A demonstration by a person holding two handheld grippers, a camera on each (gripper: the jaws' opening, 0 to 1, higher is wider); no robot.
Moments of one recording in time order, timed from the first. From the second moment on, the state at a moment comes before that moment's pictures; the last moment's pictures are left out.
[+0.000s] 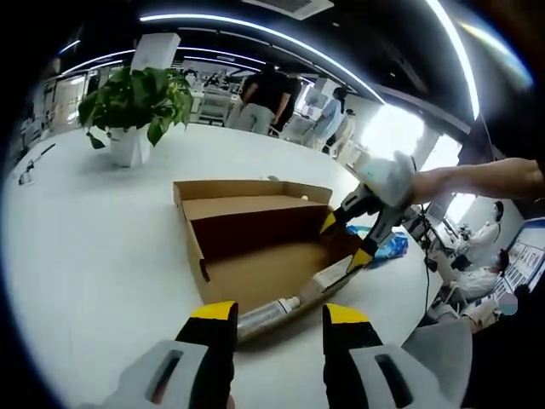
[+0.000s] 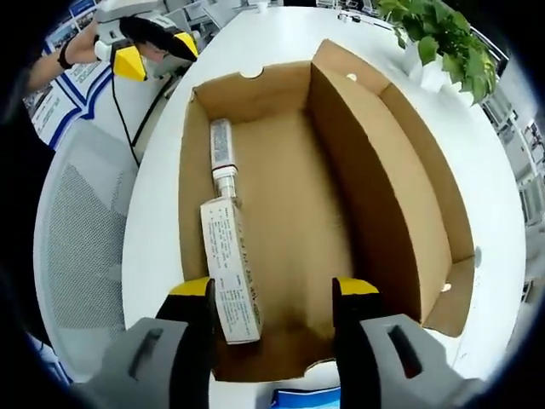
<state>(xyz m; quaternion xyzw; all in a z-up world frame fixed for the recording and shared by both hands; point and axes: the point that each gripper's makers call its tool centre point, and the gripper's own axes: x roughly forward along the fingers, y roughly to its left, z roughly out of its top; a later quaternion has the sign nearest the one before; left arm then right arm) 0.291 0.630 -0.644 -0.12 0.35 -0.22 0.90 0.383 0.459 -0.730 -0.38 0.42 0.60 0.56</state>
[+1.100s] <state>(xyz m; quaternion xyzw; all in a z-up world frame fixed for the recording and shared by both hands) 0.288 0.630 -0.644 -0.12 0.35 -0.23 0.90 0.356 0.472 -0.760 -0.49 0.37 0.60 0.51</state>
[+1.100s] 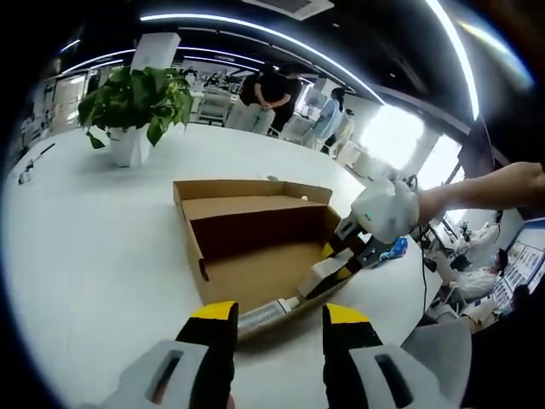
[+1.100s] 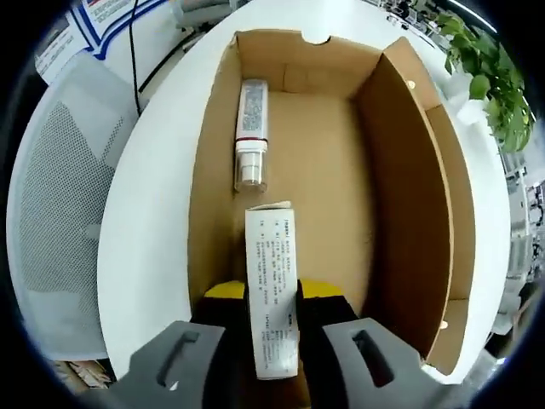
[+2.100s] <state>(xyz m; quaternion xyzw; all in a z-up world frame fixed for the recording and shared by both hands) 0.284 0.620 -0.630 -0.12 0.34 -0.24 0.90 0.367 0.467 -0.709 -0.47 0.34 0.59 0.57</state>
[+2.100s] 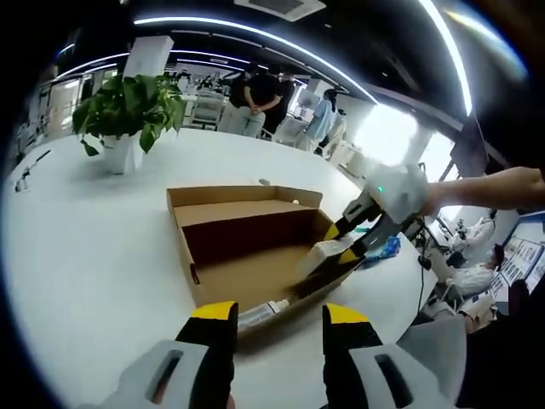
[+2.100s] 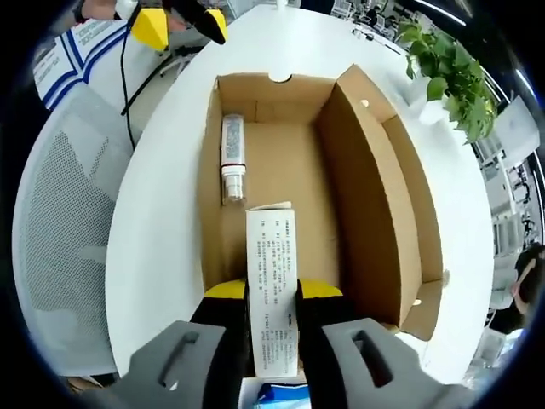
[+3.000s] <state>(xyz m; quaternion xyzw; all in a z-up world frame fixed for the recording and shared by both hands) 0.286 0.602 -0.617 -0.11 0.33 -0.26 0.90 0.379 0.443 -0.644 -0.50 0.28 0.56 0.60</state>
